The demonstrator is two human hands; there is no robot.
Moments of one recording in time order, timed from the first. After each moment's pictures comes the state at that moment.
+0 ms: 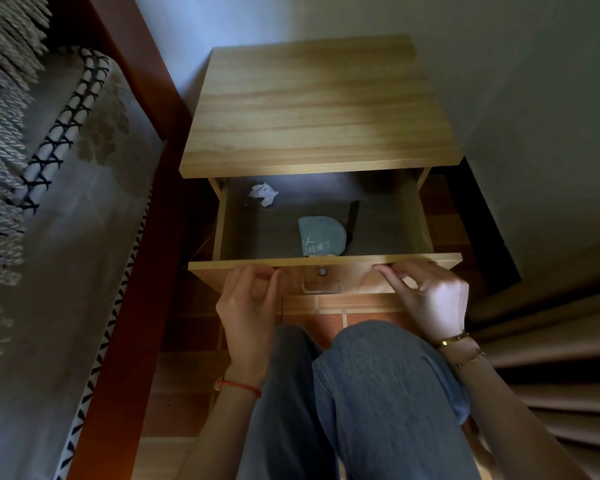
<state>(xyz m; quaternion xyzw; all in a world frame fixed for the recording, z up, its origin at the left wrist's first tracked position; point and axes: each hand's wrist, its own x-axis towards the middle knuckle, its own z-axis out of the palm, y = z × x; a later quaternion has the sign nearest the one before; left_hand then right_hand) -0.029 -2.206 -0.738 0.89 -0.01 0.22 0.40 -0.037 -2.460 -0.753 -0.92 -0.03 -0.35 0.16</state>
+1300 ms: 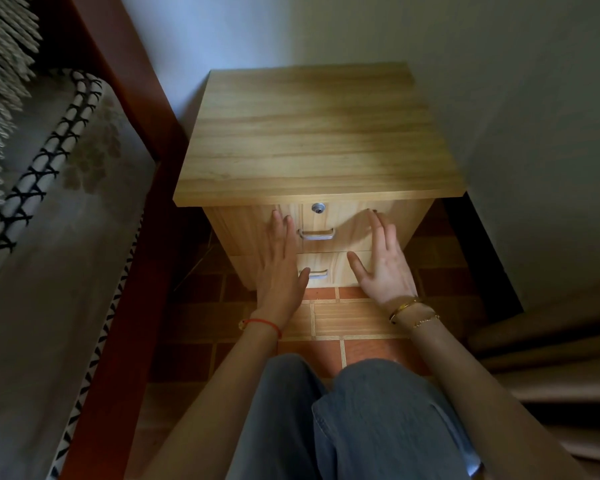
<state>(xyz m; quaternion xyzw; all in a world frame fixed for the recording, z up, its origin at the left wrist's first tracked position) 0.092 -2.249 -0.788 0.98 -0.10 0.03 0.19 0.067 -2.437 -0.768 -0.96 0.01 -0.13 0.26</state>
